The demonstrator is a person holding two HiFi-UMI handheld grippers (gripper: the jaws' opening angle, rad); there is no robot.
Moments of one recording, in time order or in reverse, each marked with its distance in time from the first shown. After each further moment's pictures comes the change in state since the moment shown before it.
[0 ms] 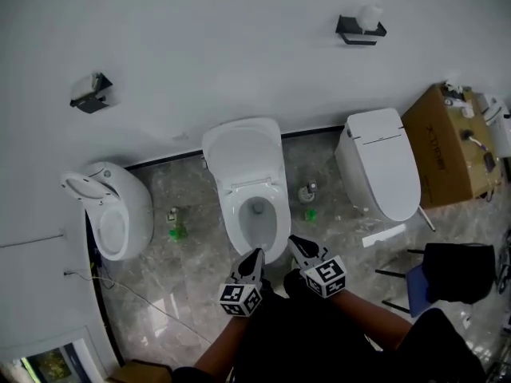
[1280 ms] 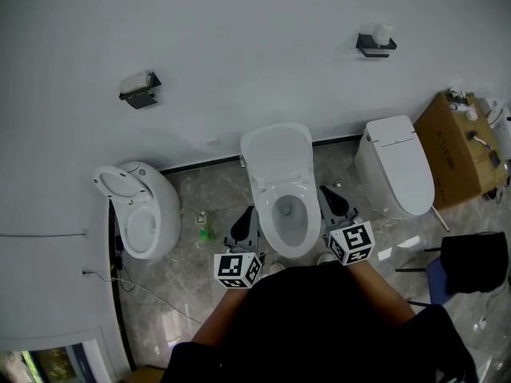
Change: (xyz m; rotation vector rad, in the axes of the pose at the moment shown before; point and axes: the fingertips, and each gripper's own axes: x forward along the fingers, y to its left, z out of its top) left arm -0.138 0.053 0.184 0.307 -0.356 0.054; right arm -0.019 0.085 0.161 -0.176 -0.344 -0.212
